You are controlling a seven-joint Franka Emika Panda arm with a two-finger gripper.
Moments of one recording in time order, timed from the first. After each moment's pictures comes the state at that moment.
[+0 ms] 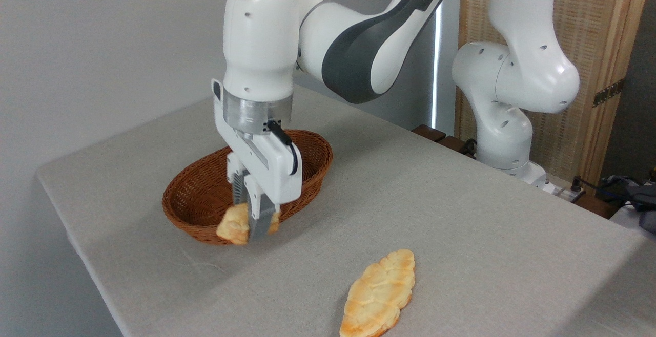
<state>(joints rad) 0.05 -0.03 -0.07 -2.04 -0.26 2.21 0.95</state>
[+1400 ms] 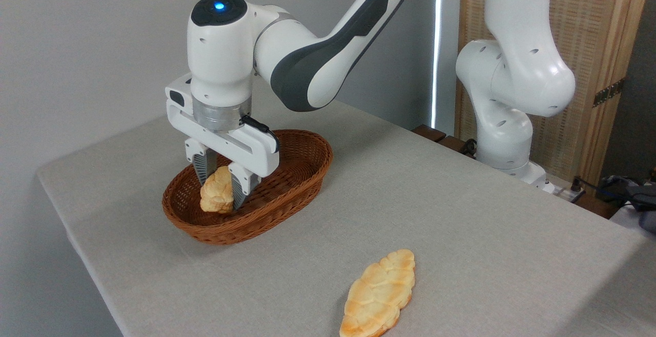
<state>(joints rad) -0.15 0.06 -0.08 -2.03 -0.38 2.21 0.41</state>
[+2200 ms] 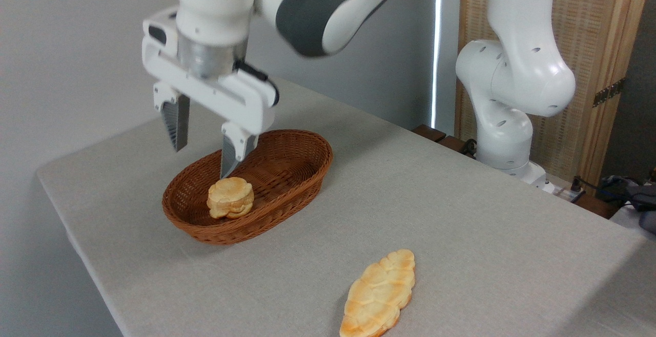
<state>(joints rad) -0.14 0.00 0.06 -1.79 -0.42 1.94 0.46</state>
